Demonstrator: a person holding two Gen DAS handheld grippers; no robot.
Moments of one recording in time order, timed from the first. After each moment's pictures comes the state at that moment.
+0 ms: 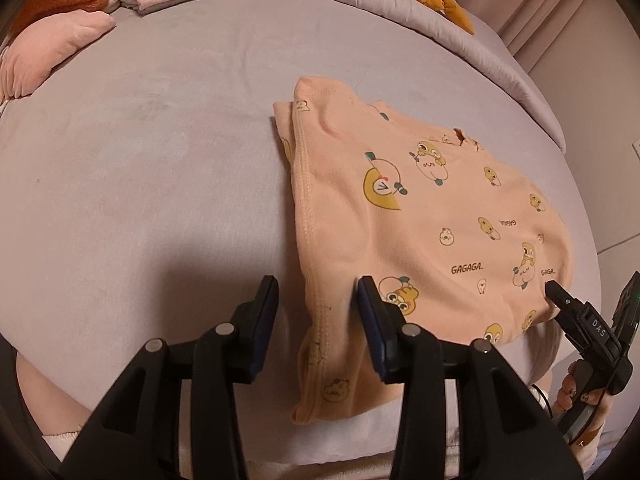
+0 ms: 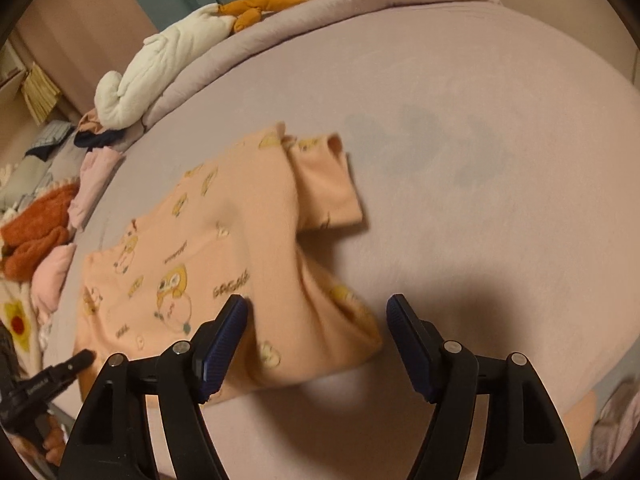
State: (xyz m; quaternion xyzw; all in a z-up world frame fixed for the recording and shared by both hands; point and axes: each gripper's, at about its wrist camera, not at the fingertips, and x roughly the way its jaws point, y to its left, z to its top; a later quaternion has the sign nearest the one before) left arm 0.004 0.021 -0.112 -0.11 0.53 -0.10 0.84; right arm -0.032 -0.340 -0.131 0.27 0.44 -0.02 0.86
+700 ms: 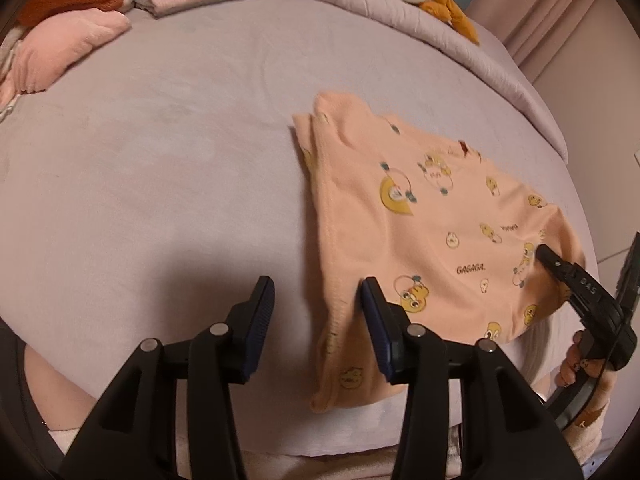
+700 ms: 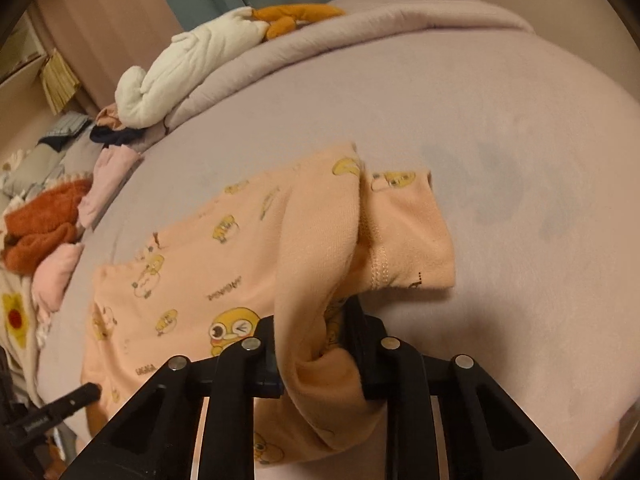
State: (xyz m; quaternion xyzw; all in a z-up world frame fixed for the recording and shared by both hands) left arm -0.003 0.037 -0.101 -0.12 0.51 -0.09 0.85; right arm 0.005 -0.308 -0.107 0.23 0.41 -0.01 0.88
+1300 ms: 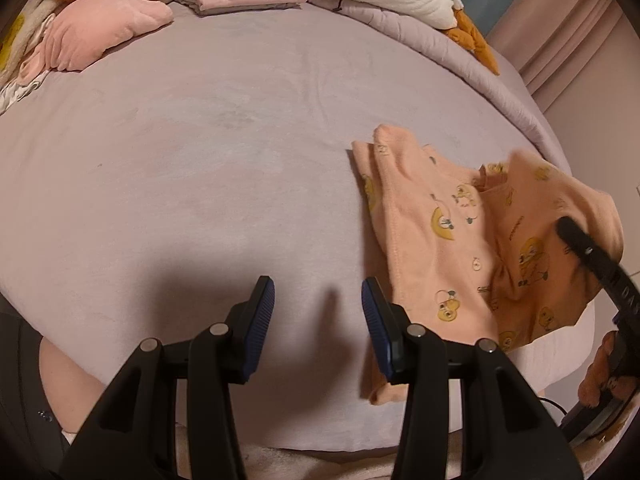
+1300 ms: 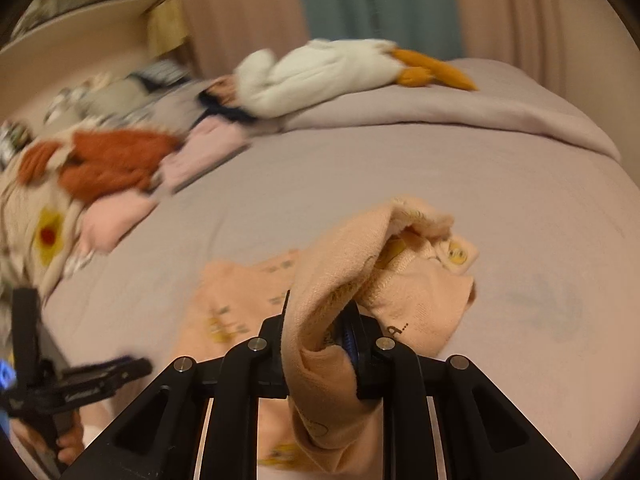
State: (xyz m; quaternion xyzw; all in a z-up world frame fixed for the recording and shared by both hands) left arm -0.011 0.080 -0.098 -0.15 0.50 -0.06 0.85; right arm 0.011 -0.202 -0.036 0.08 0.36 0.14 0.92
